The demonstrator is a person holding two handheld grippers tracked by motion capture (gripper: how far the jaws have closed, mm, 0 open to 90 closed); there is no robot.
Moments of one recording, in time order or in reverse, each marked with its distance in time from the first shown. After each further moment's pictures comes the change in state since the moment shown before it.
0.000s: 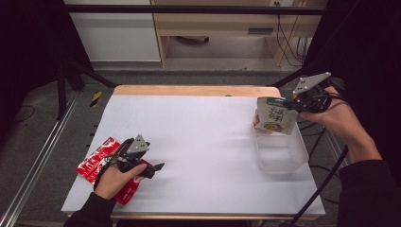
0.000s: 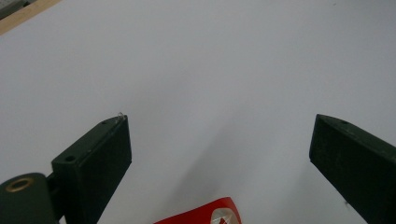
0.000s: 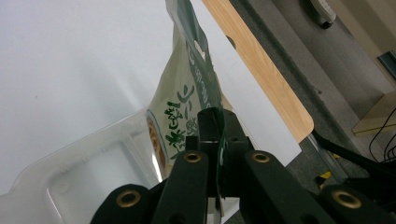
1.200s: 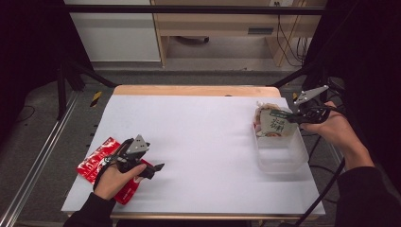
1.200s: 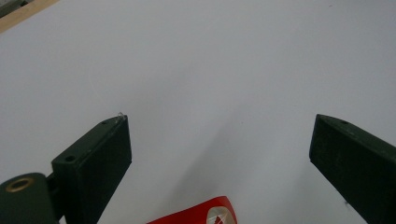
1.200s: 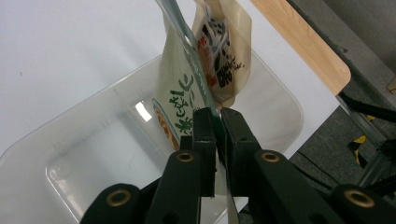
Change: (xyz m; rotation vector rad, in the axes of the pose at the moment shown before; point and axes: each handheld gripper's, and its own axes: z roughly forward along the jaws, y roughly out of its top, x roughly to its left) left arm -0.001 0.000 -0.001 -0.001 -0.006 -0.003; right arm 0.002 -0.045 0.031 0.081 0.038 0.153
